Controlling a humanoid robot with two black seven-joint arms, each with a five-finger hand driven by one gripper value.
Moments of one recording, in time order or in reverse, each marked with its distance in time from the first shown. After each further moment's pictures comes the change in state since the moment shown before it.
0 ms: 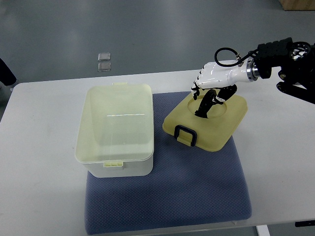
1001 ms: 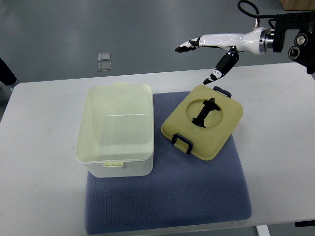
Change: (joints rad) left arm 0.000 0.000 0.000 0.000 0.000 0.000 0.000; right arm -0.079 -0.069 0.386 -0.038 0.710 0.443 -0.119
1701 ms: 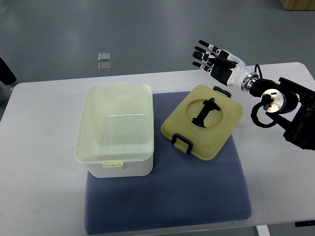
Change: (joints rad) left arm 0.000 0.000 0.000 0.000 0.000 0.000 0.000; right arm -0.384 0.257 0.352 -0.160 1.123 -0.077 -0.338
